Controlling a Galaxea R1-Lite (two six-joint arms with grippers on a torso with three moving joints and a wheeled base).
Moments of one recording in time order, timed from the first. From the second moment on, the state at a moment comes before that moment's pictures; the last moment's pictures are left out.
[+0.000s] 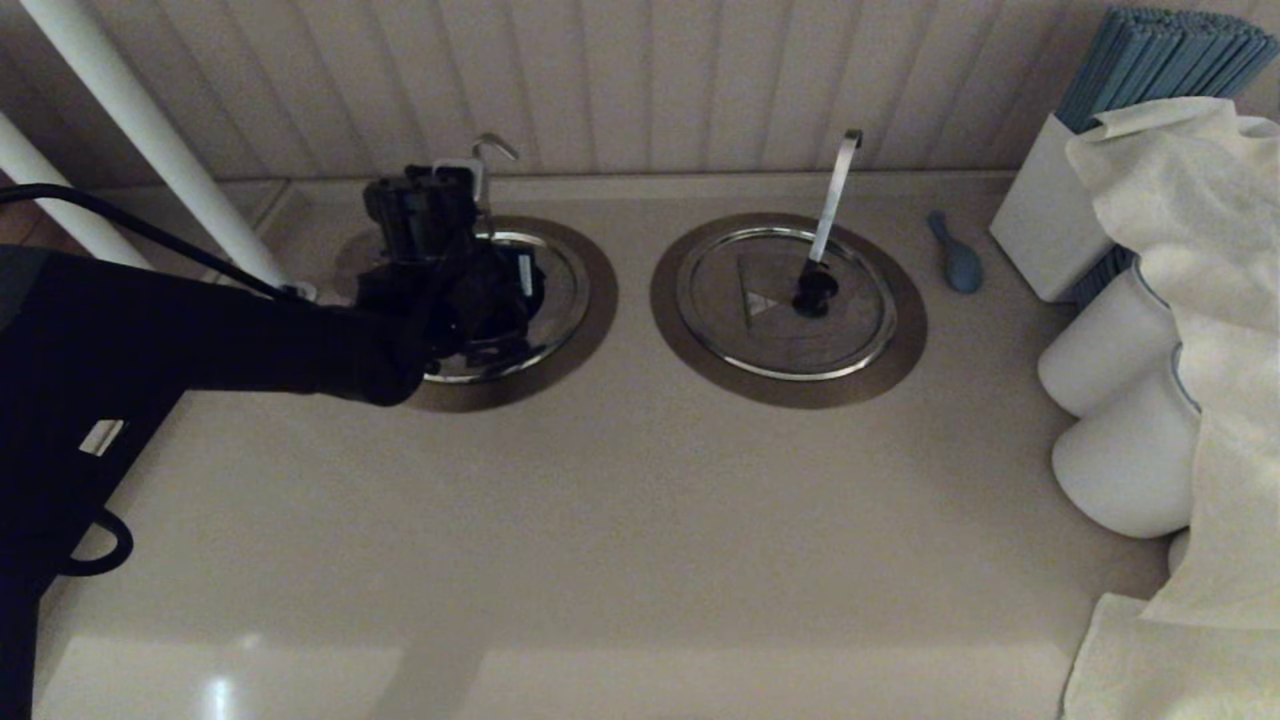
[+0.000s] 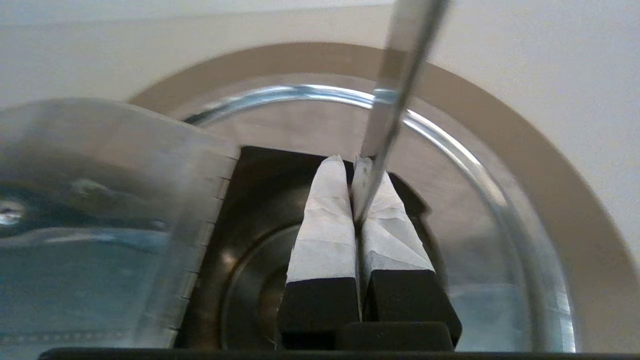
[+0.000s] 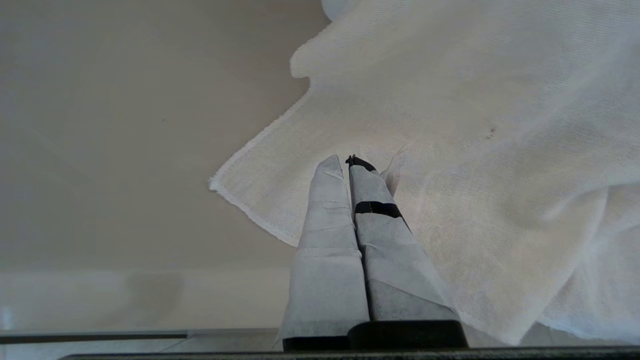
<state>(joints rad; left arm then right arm) -0.37 2.11 -1.56 -0.57 0.33 0.04 0.00 0.00 0.00 0.00 0.00 -0.01</state>
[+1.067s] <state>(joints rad) -0.38 2.05 -1.56 -0.56 0.35 0.00 0.00 0.00 0.00 0.00 0.00 -0.01</state>
